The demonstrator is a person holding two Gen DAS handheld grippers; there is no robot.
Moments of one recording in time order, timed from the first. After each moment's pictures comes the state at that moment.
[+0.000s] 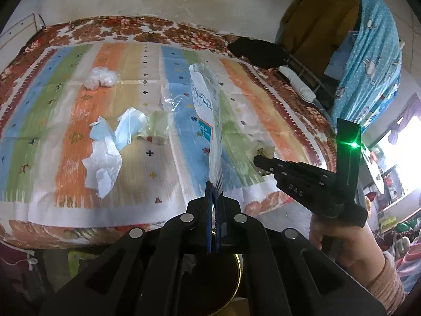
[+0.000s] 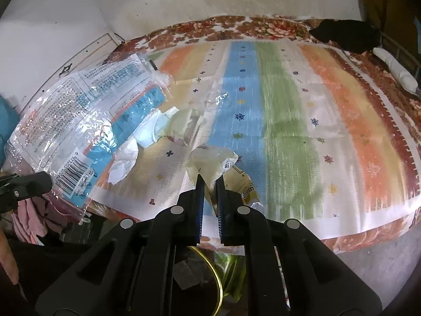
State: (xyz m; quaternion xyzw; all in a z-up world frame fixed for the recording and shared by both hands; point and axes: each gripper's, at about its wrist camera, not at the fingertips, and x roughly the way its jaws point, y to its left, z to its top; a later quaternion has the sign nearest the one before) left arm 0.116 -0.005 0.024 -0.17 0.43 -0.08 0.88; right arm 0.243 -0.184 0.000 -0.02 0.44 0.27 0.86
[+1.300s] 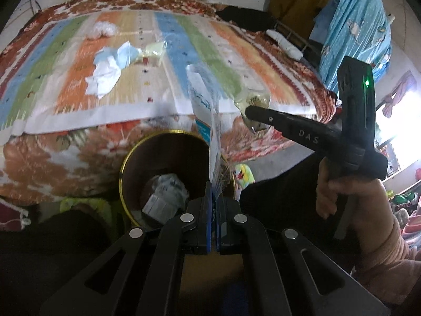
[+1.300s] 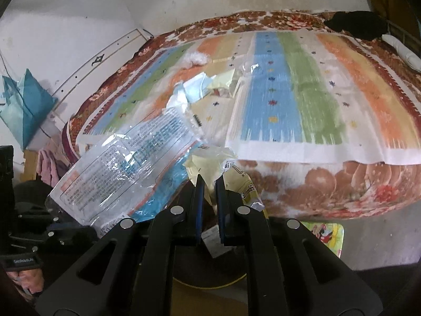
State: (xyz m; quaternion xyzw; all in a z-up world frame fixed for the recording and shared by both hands) left arm -0.035 -0.045 -0.038 -0.15 0.49 -0.11 0.85; right arm 0.099 -0.200 -0.028 0.00 0.44 0.33 0.83
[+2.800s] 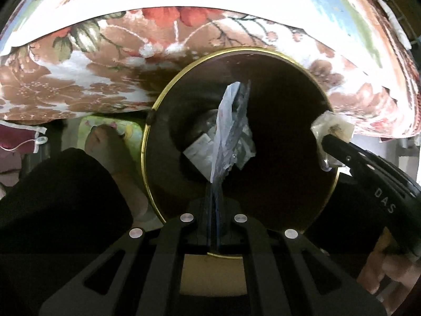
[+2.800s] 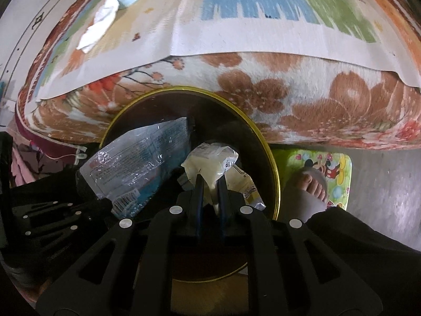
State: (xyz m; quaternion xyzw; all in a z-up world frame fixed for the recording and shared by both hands) left arm 0.056 -0.020 -0.195 -0.19 0.69 0.08 0.69; right arm 0.147 -0.157 -0.171 -0.04 0.65 0.22 0.73
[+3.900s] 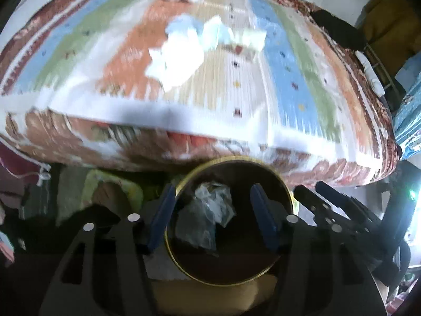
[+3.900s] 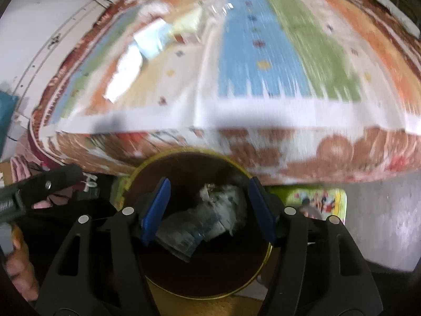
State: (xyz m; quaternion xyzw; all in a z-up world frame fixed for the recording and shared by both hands) left arm 0.076 0.028 -0.087 -0.22 0.55 0.08 0.80; right arm 0.161 -0.155 -0.093 -0.01 0.54 0.26 0.80
